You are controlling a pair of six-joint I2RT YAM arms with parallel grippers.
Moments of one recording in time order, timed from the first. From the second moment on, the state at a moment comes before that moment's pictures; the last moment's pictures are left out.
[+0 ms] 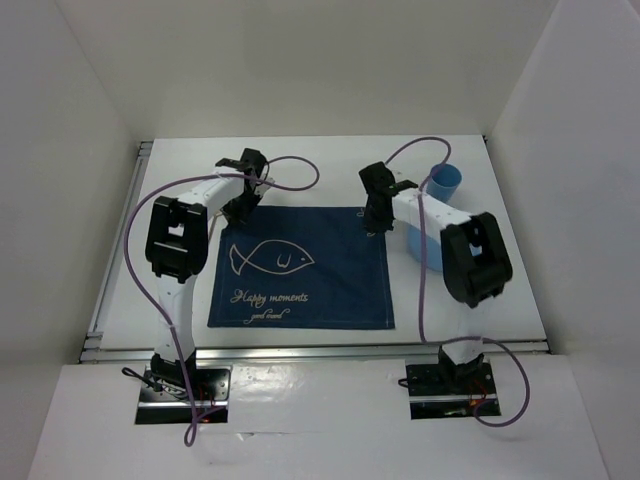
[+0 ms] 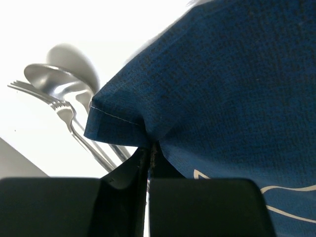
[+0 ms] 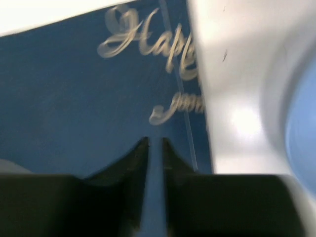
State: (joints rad) left arm -0.25 2.19 1.75 -0.90 -0.30 0.27; right arm 0.41 1.83 1.32 -0.57 0.23 0.62
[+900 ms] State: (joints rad) left arm -0.27 2.30 1.97 -0.93 -0.29 0.25; right arm 0.23 2.22 1.70 -0.55 0.18 0.57
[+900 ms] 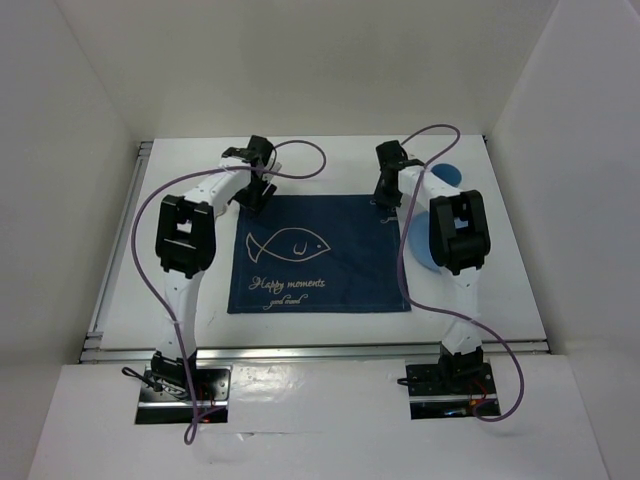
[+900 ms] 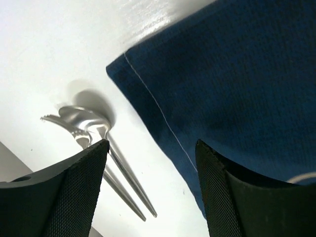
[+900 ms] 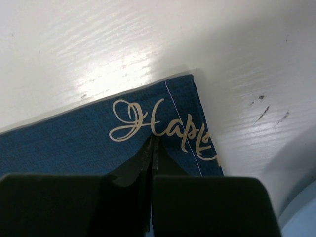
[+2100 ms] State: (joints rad) left arm -0.15 1.64 1.39 -0.98 -0.17 0.28; right arm 0.00 1.23 0.68 -0.60 0.20 1.44
